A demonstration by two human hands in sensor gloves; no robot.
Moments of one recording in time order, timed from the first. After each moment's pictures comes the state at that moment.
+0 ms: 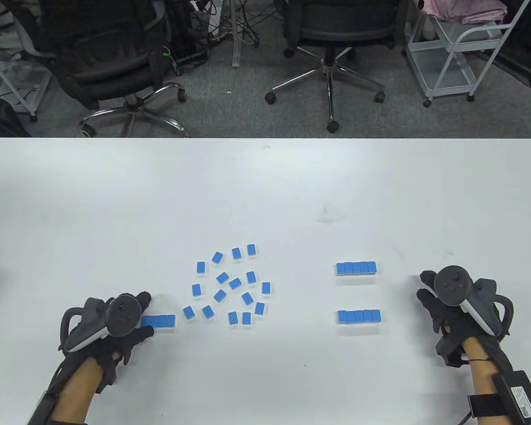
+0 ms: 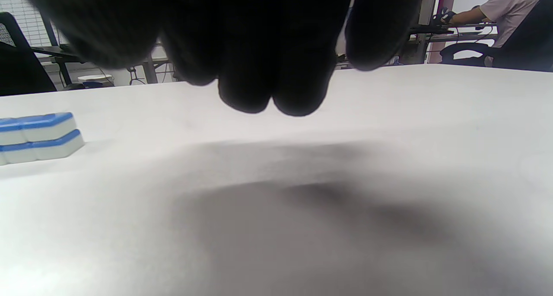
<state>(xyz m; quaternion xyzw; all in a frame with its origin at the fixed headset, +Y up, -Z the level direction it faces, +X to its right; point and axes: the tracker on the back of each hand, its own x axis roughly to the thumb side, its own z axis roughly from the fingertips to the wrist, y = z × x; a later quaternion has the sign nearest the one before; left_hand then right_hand) -0.317 -0.725 -0.198 -0.10 -0.11 -0.02 0.99 0.321 -0.725 -0.219 -0.11 0.05 0.99 0.06</state>
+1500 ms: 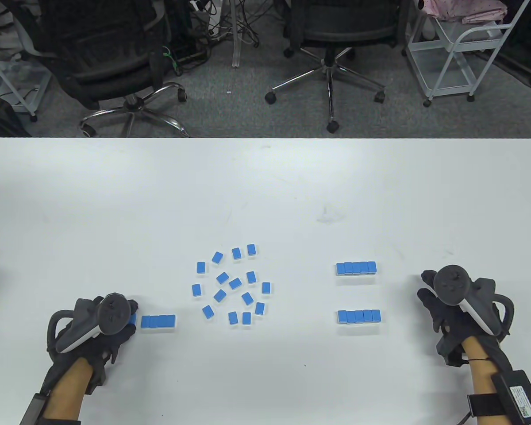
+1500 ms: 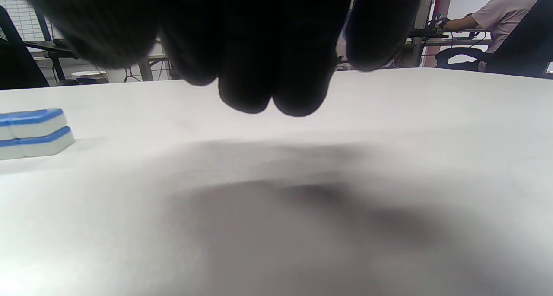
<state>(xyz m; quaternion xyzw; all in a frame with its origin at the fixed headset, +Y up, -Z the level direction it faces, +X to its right) -0.343 -0.744 -0.201 -0.14 -0.06 -0.02 0.99 0.321 -0.726 -0.221 -0.12 0.06 0.99 0.05</state>
